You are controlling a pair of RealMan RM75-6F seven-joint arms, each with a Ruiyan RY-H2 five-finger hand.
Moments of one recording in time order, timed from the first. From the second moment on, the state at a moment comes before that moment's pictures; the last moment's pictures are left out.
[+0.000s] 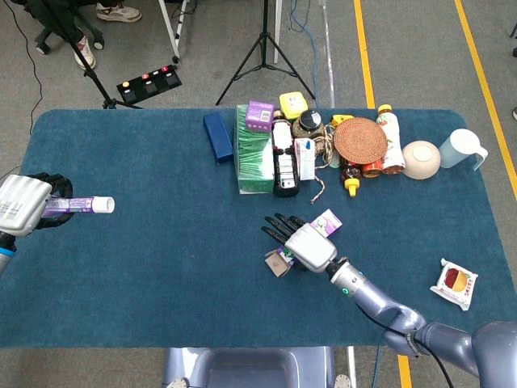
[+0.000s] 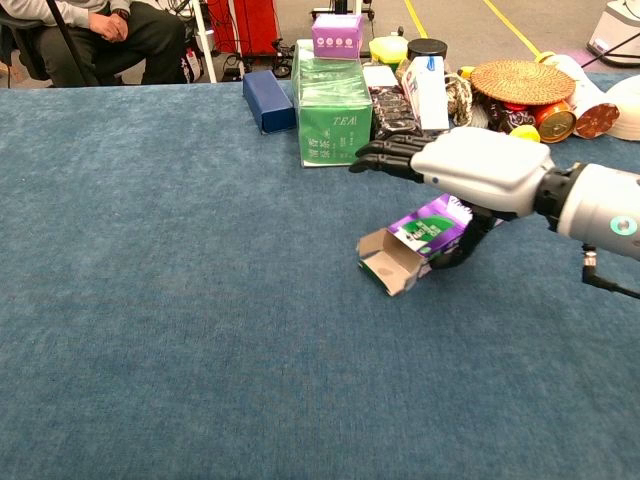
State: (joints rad) left arm -0.48 -0.95 -0.11 -1.49 1.48 1.19 -0.10; right arm 0.73 -1.64 0.09 -1.15 -1.71 1.02 -0.06
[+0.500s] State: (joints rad) left arm -0.48 -0.97 -0.10 -1.44 1.49 1.18 -0.14; right arm 0.79 -1.46 0.17 -1.36 -1.43 0.78 -0.36
